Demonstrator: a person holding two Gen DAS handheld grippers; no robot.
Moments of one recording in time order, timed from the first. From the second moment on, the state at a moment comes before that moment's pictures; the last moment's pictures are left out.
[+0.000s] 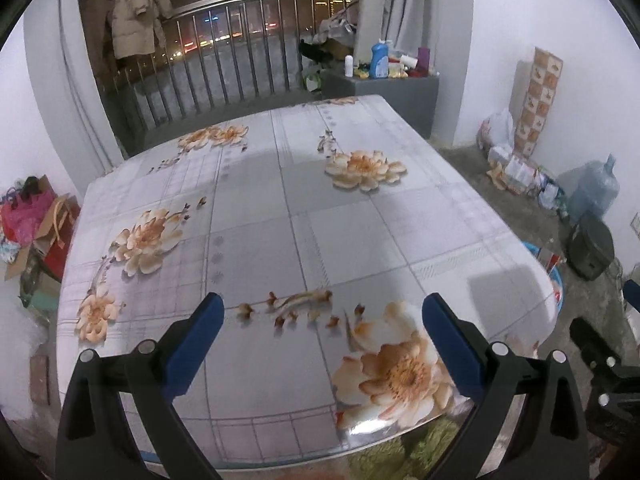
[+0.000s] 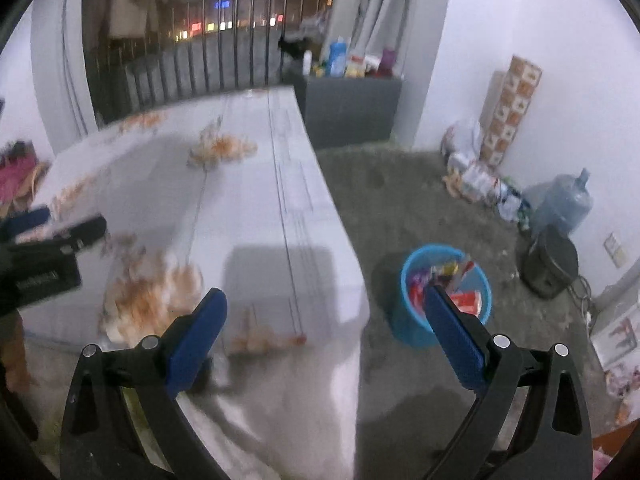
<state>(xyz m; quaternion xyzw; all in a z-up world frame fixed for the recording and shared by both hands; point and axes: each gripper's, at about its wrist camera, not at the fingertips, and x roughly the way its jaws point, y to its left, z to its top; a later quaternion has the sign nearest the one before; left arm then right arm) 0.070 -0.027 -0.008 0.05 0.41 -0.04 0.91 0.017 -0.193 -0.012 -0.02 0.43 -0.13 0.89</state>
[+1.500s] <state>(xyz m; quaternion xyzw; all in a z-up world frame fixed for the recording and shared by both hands) 0.073 -0.053 -0.015 0.11 0.42 -0.07 0.90 -0.010 -0.216 -0.027 0.02 0.46 -0.18 0.87</state>
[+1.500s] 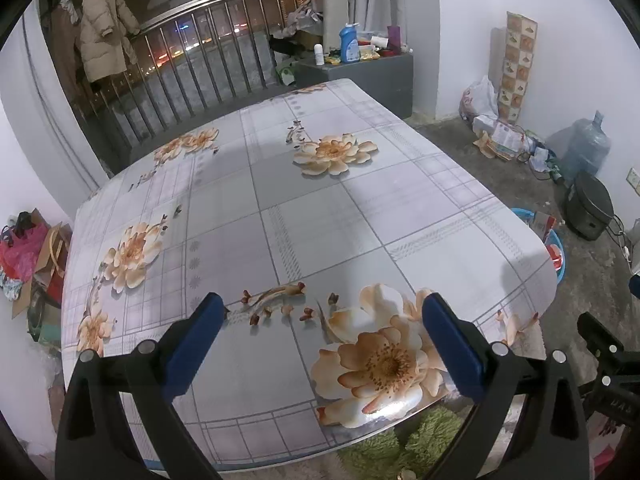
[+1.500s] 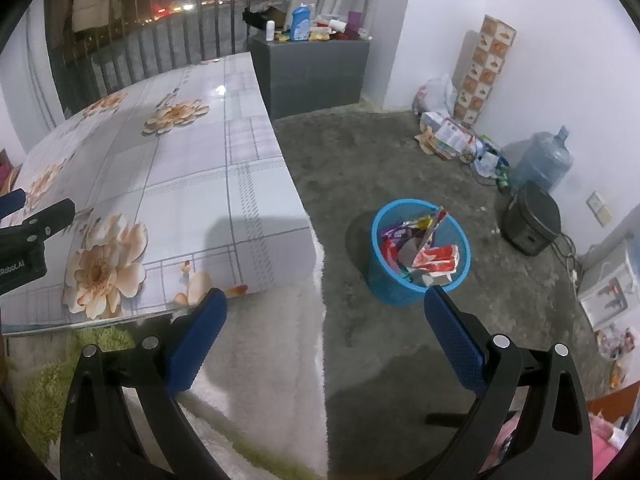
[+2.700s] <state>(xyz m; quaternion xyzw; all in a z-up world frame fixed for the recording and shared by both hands) 0.076 -0.055 -0.009 0.10 0.42 -0.07 0.90 -0.010 -0.222 -0.025 0.01 0.46 -0.19 0.87</state>
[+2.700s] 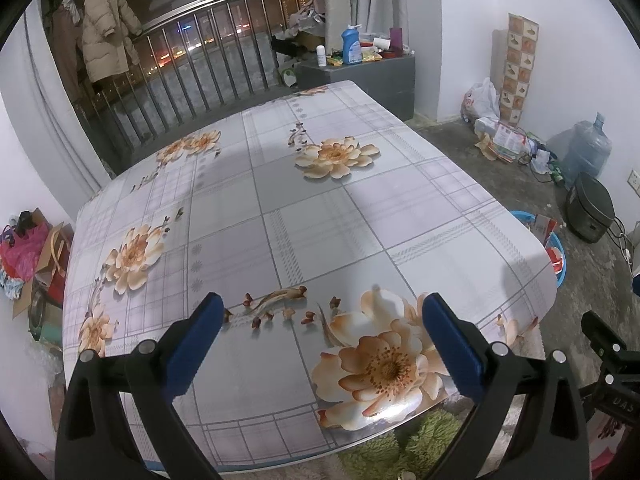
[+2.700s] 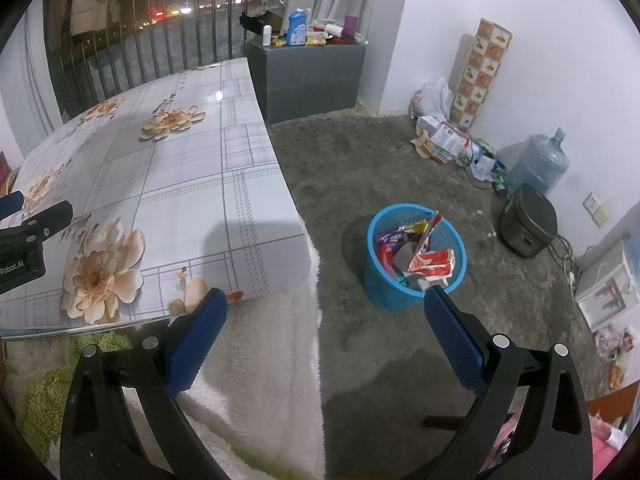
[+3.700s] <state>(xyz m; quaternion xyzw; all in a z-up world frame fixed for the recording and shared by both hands) 0.068 -0.051 -0.019 0.10 0.42 -0.07 0.90 -0.010 -0.221 -0.025 0.01 0.46 -0.19 0.87</state>
